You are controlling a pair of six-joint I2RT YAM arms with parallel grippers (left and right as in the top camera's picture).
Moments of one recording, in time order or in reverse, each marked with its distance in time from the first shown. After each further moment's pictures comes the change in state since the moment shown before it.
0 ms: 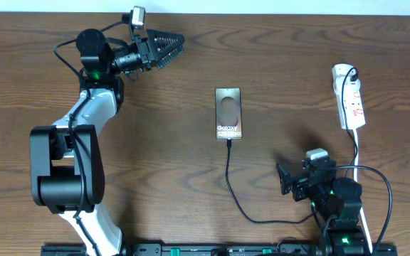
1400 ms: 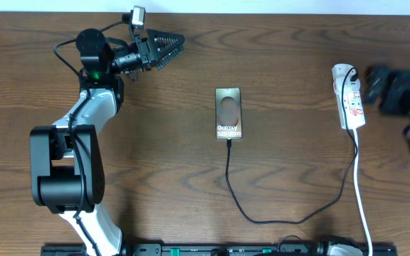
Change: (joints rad) left arm 0.000 0.000 0.000 0.000 0.003 0.000; right arm -0.178 0.732 1.657 -1.051 0.235 0.045
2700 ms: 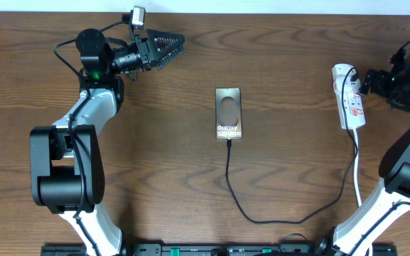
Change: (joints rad) left arm 0.000 0.000 0.000 0.000 0.000 0.000; right arm -0.291 0.956 0.146 0.051 -0.027 0.022
